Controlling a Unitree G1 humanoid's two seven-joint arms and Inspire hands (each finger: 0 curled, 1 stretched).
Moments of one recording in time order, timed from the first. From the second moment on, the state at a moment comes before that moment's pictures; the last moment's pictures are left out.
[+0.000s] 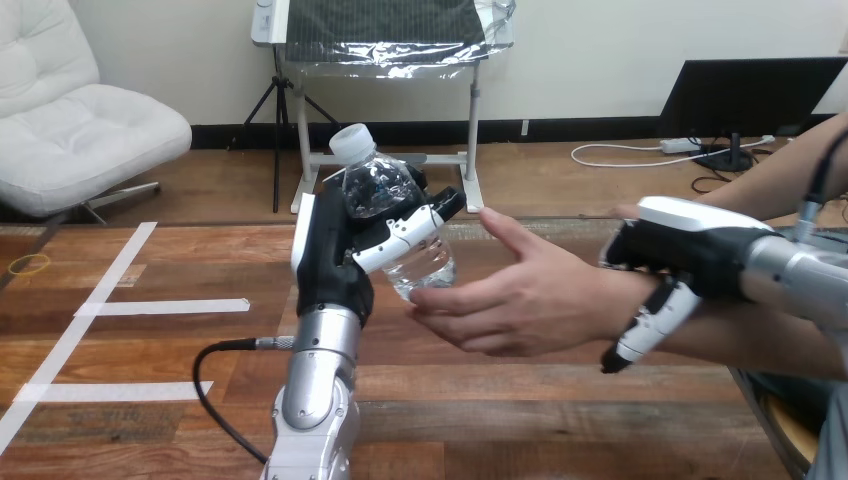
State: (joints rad) left arm -0.42 -0.13 0.05 0.67 -0.06 -0.46 0.00; right arm -0.51 -0.73 0.25 0.29 -0.48 -0.05 0.65
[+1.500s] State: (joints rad) left arm -0.47 -0.16 0.03 0.70 -0.12 -0.46 -0.03; right arm -0.59 -0.66 0.31 0.29 -0.51 -0.02 0.66
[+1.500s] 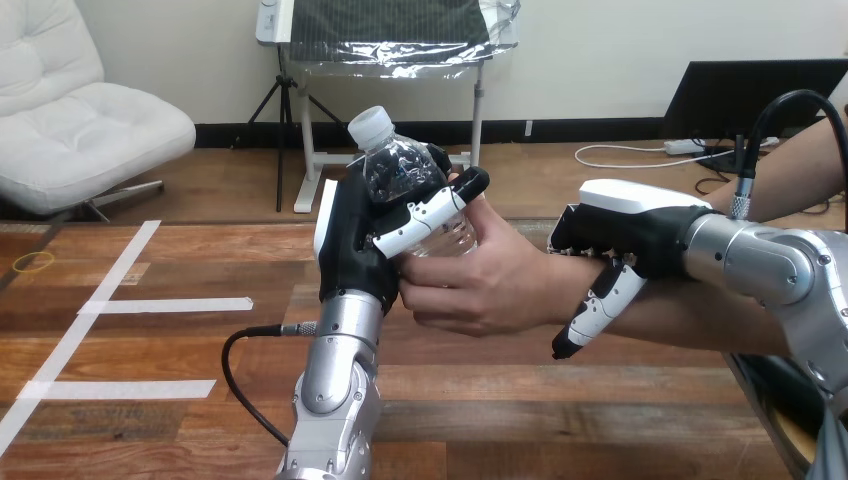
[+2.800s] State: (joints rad) left arm -0.44 -0.16 -0.03 0.58 -0.17 -0.36 -0.05; right arm -0.58 -0.67 0.30 0.29 -0.48 -0.03 0.66
